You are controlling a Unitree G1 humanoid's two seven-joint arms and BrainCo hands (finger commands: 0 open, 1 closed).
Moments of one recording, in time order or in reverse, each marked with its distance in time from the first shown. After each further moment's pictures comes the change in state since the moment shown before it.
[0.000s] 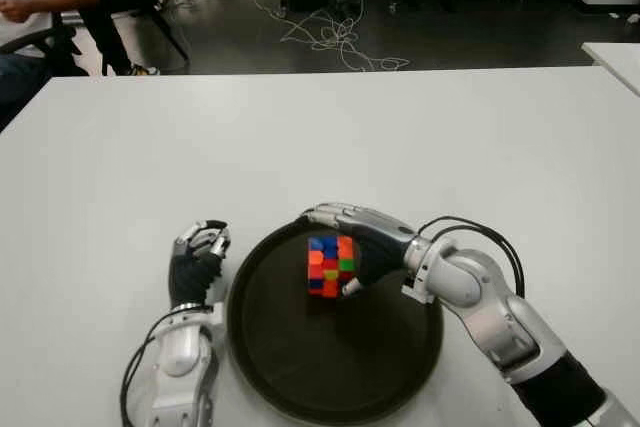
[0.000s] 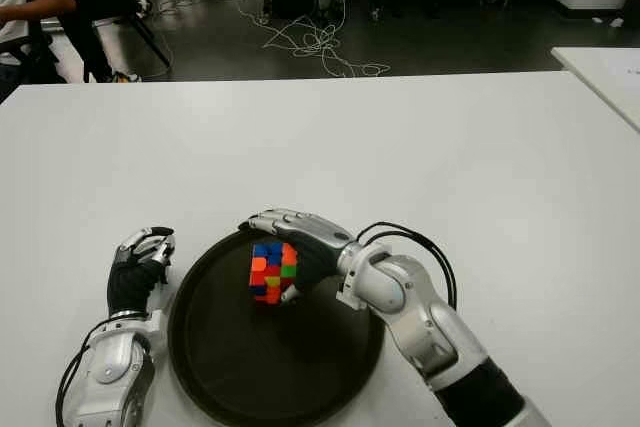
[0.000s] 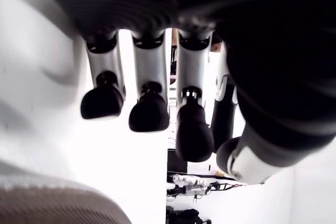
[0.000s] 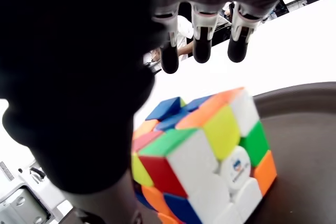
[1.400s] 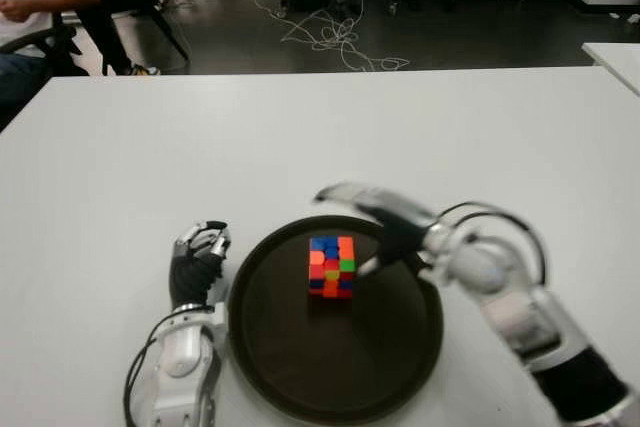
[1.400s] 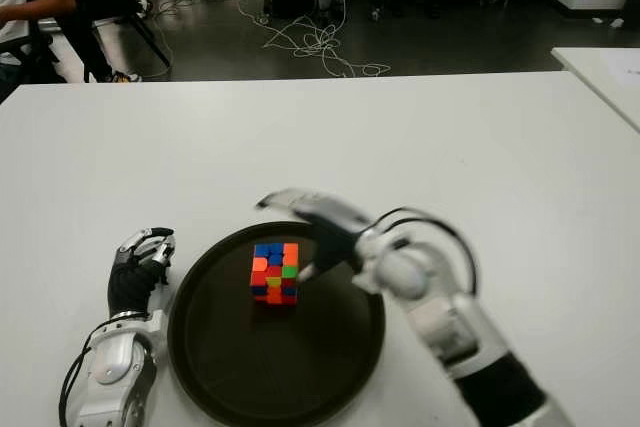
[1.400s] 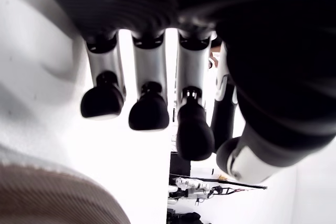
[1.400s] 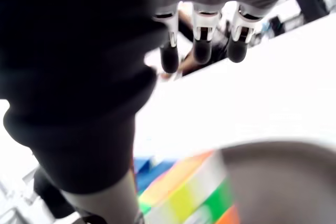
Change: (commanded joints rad) left arm -0.009 -0.014 0.008 0.014 -0.006 -0.017 0.012; right arm 0.004 -0.077 -0.193 -0.020 0.053 -0.061 -0.104
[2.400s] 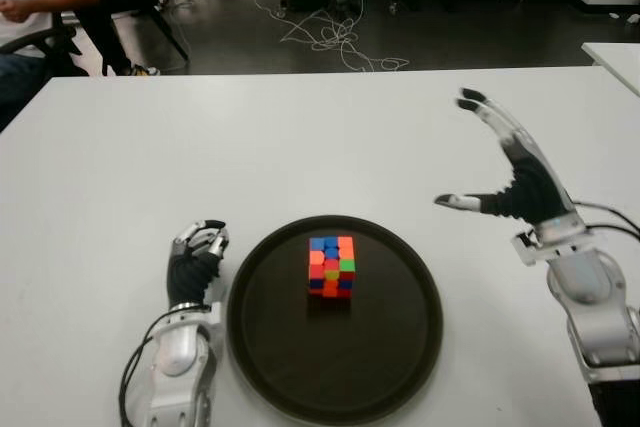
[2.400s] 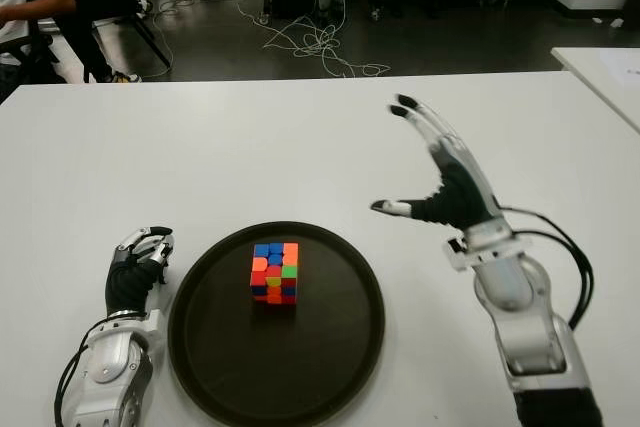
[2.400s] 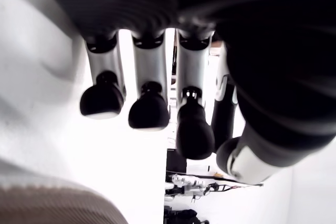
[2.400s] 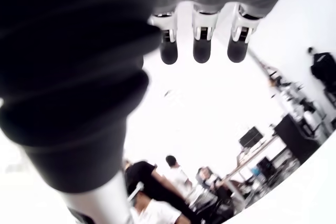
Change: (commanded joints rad) left arm -0.021 0.041 0.005 0.027 0.003 0.012 -0.037; right arm 0.193 0.075 -0.344 0.121 0.230 -0.297 -0.400
